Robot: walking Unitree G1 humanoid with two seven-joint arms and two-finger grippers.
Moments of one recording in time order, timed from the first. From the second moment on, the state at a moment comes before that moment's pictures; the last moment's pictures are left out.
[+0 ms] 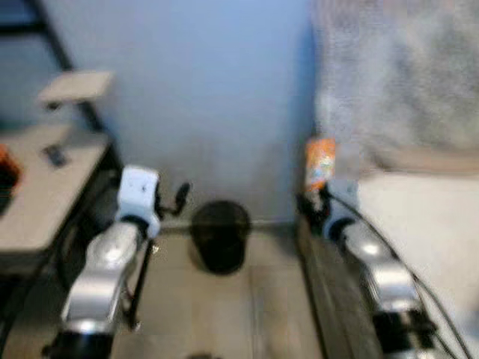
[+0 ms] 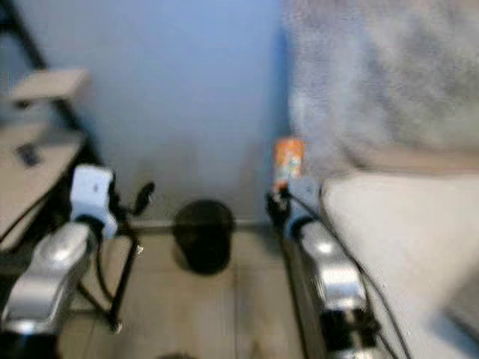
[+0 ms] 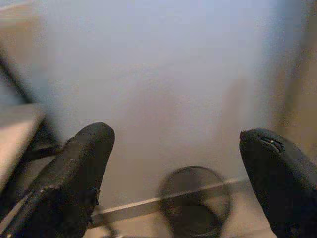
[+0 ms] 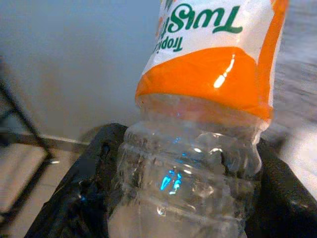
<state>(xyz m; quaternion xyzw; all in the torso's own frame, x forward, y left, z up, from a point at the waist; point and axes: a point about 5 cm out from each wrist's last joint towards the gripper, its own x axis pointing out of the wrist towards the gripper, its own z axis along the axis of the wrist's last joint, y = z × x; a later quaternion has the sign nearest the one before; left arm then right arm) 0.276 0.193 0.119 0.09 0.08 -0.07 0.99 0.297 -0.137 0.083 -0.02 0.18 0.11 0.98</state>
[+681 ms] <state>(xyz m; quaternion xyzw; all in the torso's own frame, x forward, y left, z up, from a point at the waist) 0.279 0.191 0.119 0.08 0.08 -0.08 0.99 0.296 -0.132 0.078 -0.02 0.19 0.12 0.97</state>
